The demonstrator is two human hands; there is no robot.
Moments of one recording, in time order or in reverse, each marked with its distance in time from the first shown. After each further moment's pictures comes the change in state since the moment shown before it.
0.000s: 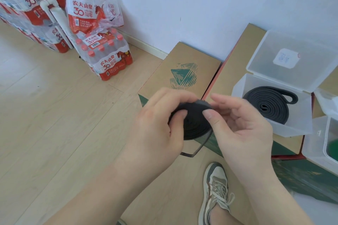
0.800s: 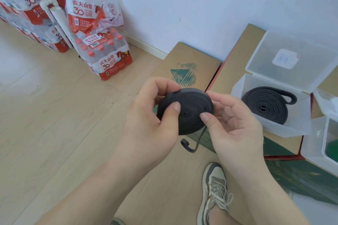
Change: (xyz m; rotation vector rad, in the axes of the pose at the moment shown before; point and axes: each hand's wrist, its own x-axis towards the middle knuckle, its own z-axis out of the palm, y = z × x) left_hand 0.004 0.004 -0.002 -0.239 0.064 -0.286; right_hand 0.000 0.000 0.004 0.083 -0.070 0.084
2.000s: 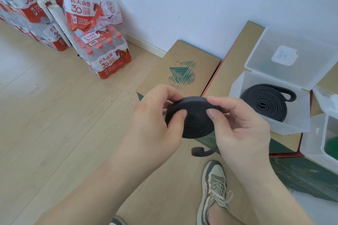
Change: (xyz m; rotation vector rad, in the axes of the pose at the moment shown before) left_hand -0.003 -0.003 0.003 0.205 -0.102 0.074; right_hand 0.000 0.000 -0.009 -0.164 0.063 -0.092
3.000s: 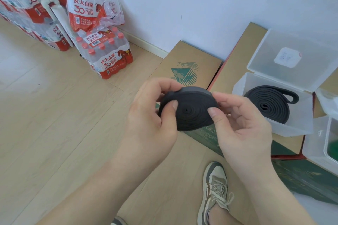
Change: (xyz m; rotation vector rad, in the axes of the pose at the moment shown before) left_hand 0.001 -0.005 0.001 -0.131 0.148 -0.006; right_hand 0.001 0.003 0.002 0.041 0.017 0.026
